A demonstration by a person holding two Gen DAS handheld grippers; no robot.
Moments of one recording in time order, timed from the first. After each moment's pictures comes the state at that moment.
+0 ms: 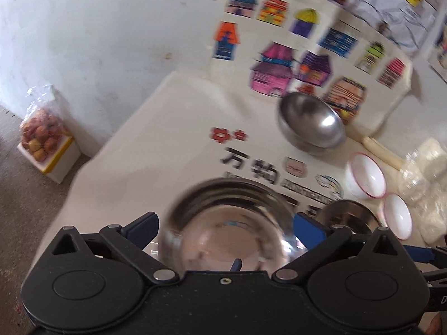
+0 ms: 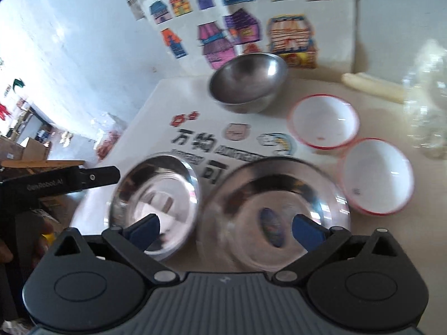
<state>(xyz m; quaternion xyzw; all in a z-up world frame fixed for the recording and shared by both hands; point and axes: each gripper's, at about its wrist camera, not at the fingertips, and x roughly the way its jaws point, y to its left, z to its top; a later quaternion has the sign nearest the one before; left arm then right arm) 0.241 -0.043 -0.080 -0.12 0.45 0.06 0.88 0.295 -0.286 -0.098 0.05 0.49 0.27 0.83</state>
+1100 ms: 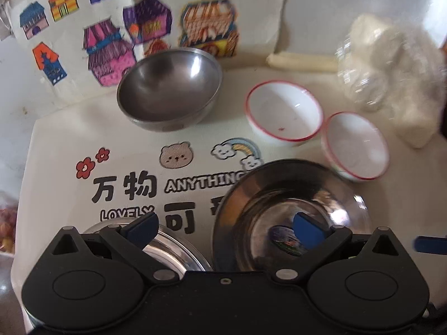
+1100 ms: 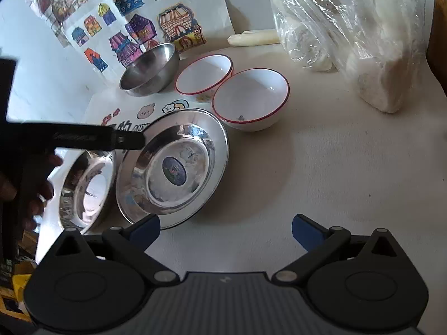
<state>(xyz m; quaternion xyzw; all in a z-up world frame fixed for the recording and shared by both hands) 0.326 -0.171 -0.120 0.08 0.53 -0.10 0.84 0.238 -0.379 -0.141 0.12 0.50 0.15 0.84</state>
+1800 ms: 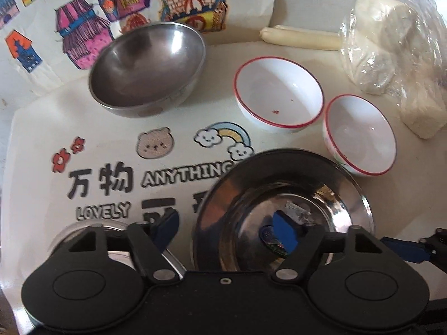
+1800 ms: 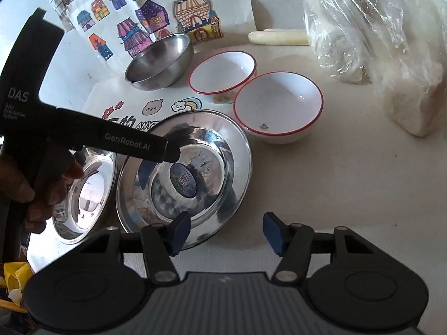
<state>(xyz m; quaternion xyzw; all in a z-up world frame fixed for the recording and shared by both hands) 0.341 -0.178 -0.139 0.07 0.57 -0.13 0.81 0.264 -0.350 -0.148 0.10 0.51 0.16 0.84</state>
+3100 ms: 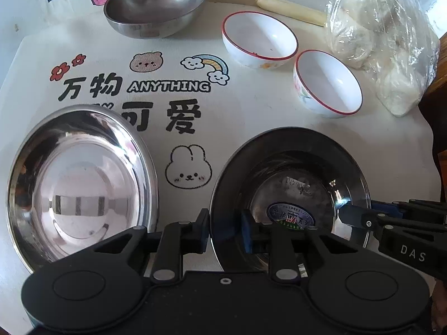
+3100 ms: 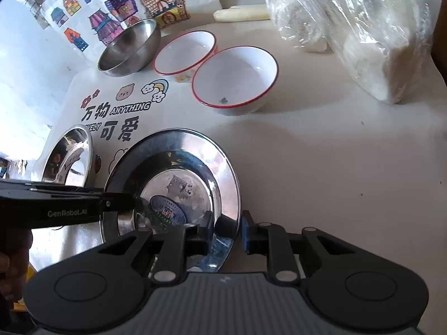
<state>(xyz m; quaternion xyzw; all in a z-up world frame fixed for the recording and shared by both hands) 0.268 -0.179 -0.139 -0.01 0.61 -0.11 0.79 0.258 -0.378 -0.150 0.11 0.56 0.13 0.81</state>
